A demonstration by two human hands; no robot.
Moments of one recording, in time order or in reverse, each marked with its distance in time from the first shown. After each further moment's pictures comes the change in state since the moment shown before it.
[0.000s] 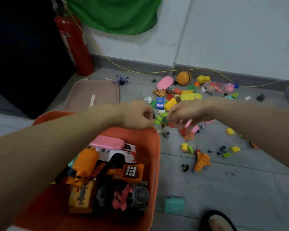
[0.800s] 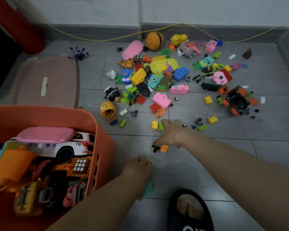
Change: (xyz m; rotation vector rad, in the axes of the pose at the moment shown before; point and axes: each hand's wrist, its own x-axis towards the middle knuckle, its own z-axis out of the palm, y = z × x) left_hand 0.049 0.109 0.249 0.403 -0.611 -0.101; right_hand 0.064 0.181 0.084 -0.183 0.056 0.253
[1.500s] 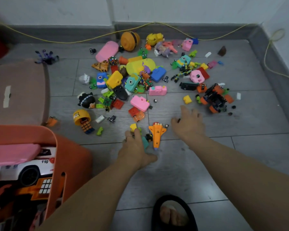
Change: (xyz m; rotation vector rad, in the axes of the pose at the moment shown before) left_hand 0.066 0.015 -0.055 -0.698 0.479 -0.156; right_hand 0.016 0.097 -0.020 0.218 0.631 0.227
